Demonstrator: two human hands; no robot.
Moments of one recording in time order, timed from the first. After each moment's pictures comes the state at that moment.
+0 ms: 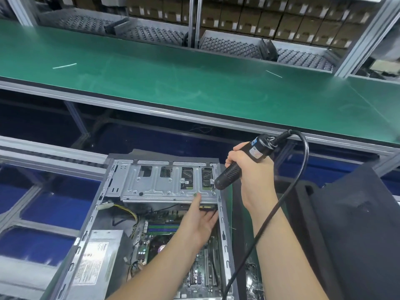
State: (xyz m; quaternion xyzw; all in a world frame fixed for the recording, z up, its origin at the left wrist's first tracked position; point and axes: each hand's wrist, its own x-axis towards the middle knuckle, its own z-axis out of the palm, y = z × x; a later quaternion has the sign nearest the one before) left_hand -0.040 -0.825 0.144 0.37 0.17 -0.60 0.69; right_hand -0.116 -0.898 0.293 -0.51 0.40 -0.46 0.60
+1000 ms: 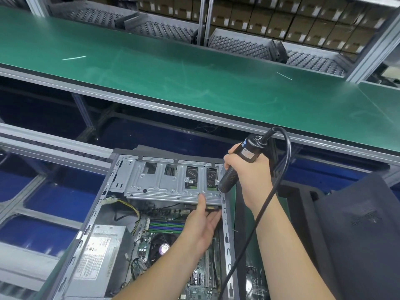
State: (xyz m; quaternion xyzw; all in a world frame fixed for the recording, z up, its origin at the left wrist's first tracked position) left_hand -0.047 -0.823 0.132 0.42 0.14 -0.55 0.70; right_hand -0.102 -0.910 0.278 -0.61 0.41 -0.39 0.55
